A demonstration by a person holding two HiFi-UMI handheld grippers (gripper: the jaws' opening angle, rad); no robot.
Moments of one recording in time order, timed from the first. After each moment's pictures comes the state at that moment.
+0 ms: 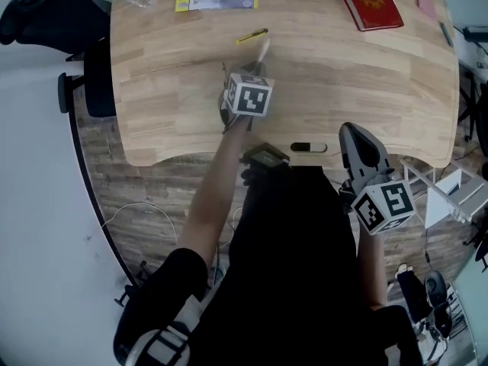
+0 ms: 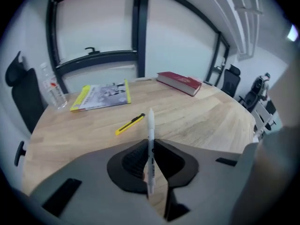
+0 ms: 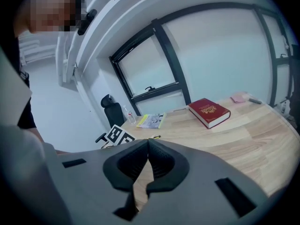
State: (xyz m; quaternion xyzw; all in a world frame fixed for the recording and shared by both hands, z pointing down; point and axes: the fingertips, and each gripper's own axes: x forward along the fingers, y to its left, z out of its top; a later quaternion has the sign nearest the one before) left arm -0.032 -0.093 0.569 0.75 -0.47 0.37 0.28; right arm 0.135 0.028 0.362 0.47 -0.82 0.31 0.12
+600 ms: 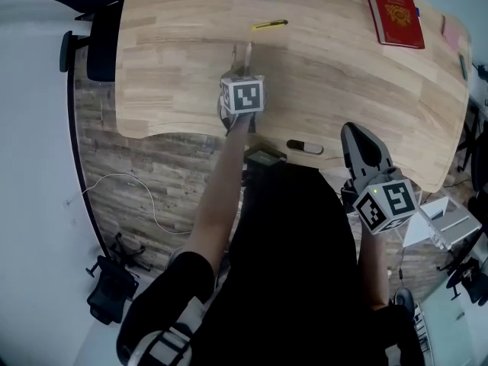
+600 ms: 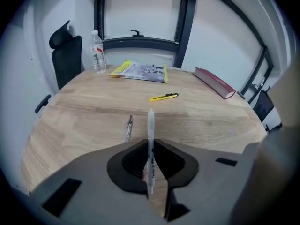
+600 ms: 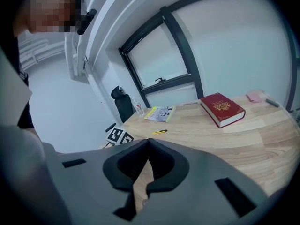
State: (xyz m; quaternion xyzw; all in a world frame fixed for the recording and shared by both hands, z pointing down) left arm -0.095 -0.044 0.608 0.61 -0.60 0.33 0.40; right arm 0.127 0.016 0.379 0.38 -0.85 0.31 0.16
